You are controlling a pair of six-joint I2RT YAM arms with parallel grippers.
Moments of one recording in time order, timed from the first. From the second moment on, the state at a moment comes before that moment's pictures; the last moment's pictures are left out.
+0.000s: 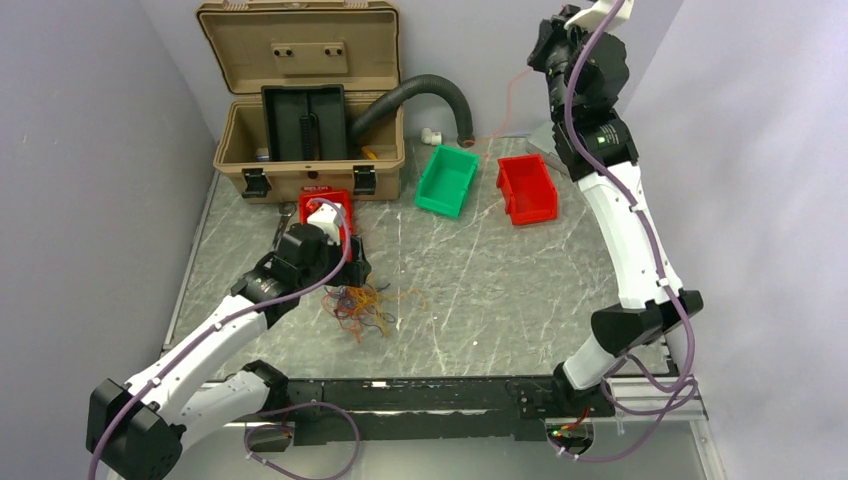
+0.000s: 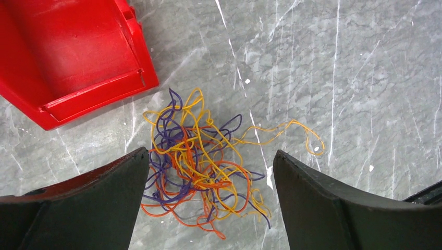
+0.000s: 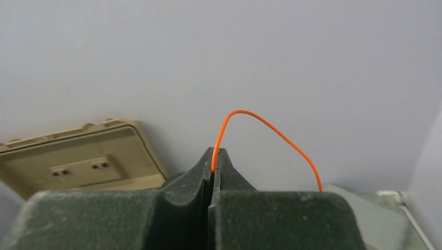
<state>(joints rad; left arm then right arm) -0.53 0.94 0.71 -0.37 -0.03 -0.36 0.34 1.59 2.04 -0.22 0.40 0.17</state>
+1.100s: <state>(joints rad) -0.53 1.00 0.73 -0.35 -0.05 -0.36 0.34 1.95 2.32 -0.12 0.15 0.21</state>
